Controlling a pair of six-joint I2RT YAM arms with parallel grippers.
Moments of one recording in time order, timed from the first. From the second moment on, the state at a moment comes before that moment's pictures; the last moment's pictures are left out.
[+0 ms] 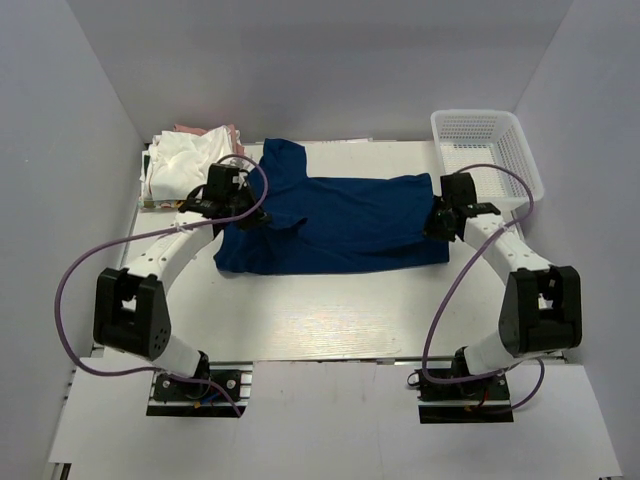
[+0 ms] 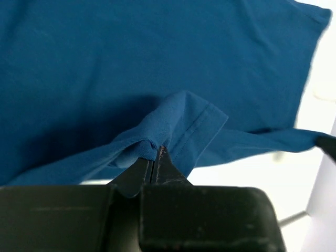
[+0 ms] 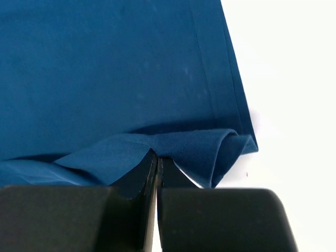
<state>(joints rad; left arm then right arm) -0.27 1.49 1.12 -0.40 0.17 -0.65 0.15 1.48 1.01 -0.49 0.04 0.46</state>
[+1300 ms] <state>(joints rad) -0.17 1.77 1.01 -0.16 0.33 -0.53 0.23 1.74 1.06 -0.41 -0.12 0.39</state>
